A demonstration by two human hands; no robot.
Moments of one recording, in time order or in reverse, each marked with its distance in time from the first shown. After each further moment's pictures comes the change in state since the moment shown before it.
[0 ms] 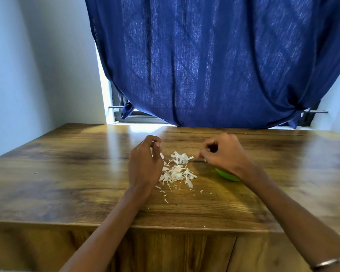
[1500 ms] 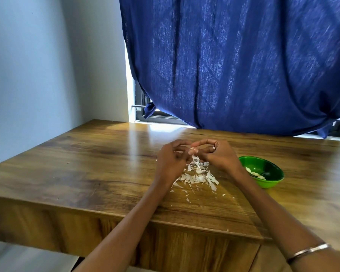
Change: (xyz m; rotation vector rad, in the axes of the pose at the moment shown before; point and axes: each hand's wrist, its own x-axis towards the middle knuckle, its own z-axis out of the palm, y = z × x) left_hand 0.007 -0.010 0.004 -0.421 -0.252 -0.198; right_hand 0.033 -0.019 0.058 0.494 0.027 0.139
